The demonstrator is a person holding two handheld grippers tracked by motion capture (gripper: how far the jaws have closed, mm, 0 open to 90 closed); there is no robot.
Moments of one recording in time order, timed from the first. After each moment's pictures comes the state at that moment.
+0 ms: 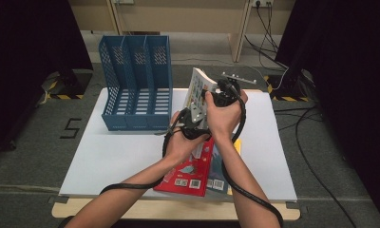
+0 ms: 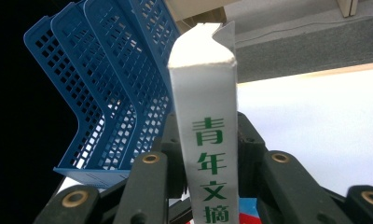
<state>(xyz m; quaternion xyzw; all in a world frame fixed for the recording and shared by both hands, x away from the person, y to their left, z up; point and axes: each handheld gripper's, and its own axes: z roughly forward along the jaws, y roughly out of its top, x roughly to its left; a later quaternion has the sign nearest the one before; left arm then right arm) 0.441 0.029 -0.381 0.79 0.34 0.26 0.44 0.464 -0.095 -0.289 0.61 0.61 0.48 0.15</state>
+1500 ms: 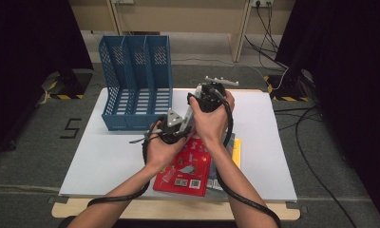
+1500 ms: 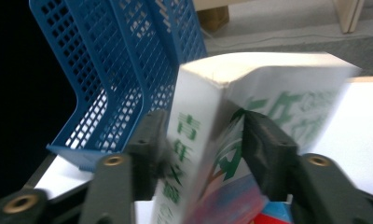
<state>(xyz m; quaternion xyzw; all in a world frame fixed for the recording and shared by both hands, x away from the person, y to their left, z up) 0.416 0.093 -0.382 0.78 0.39 0.22 0.44 0.454 -0.061 -0.294 0.57 0.66 0.46 0.17</state>
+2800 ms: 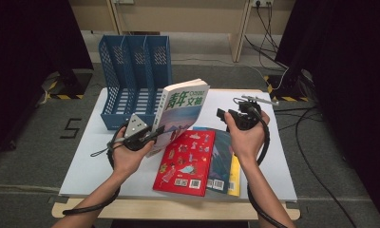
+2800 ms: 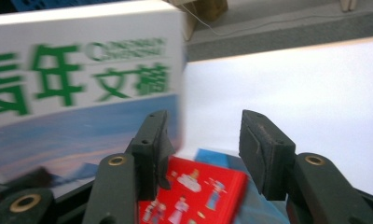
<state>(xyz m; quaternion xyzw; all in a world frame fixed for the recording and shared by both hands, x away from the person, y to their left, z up) 0.393 0.180 -0.392 0.73 0.35 0.27 0.52 0.423 -0.158 -0.324 0.59 0.64 0.47 0.15</state>
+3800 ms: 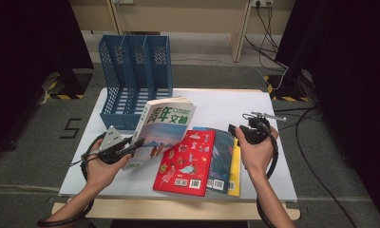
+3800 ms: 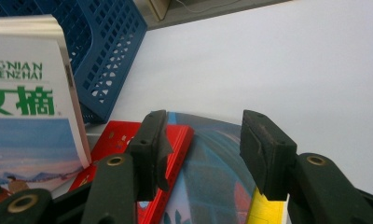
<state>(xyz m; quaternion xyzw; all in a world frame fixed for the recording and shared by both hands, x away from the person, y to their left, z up) 0.363 0.238 -0.408 0.76 0.35 0.24 0.49 0.412 -0.188 -0.366 0.62 0.64 0.42 0.15</state>
